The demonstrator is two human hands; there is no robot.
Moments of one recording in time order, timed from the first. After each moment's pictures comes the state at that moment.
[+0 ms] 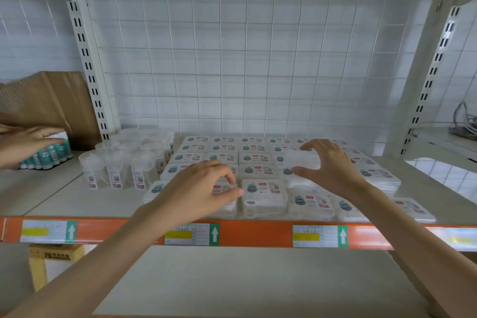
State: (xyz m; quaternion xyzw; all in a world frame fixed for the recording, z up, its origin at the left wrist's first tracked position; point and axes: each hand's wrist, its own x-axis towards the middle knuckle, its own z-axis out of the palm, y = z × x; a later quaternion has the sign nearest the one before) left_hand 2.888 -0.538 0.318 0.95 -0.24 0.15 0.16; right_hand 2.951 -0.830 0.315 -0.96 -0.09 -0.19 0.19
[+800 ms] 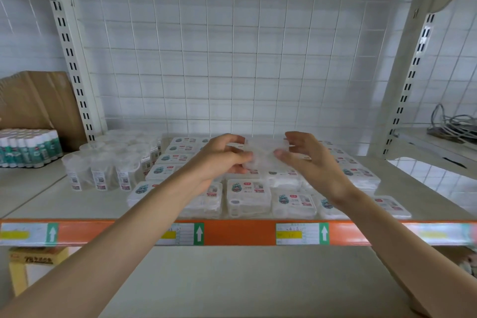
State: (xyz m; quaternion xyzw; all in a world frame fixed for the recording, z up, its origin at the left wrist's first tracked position) left_hand 2.923 -0.601 0.350 0.77 -0.11 -0.02 0.63; right_hand 2.911 -0.814 0.330 -0.83 -0.15 -0.17 0.52
